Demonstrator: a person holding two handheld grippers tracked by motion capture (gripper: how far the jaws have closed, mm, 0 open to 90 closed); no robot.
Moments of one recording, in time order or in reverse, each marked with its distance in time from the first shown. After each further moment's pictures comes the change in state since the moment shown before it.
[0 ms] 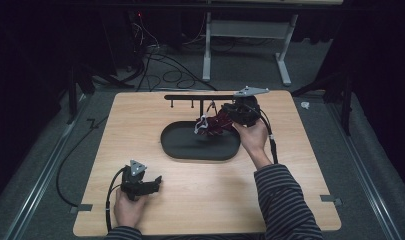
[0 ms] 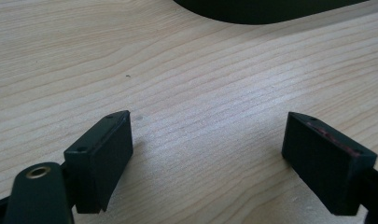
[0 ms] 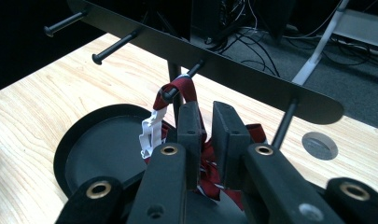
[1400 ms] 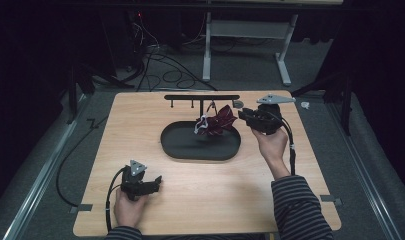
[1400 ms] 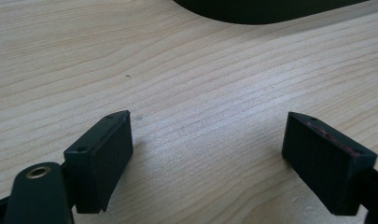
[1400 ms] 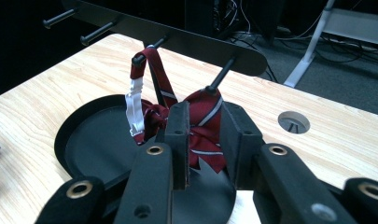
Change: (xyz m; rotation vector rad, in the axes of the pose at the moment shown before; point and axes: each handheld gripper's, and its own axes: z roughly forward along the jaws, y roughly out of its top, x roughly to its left) left arm 0.000 0.000 0.000 0.000 -0.001 0.000; right arm -0.028 -0.030 -0.043 -0.041 -0.001 0.053
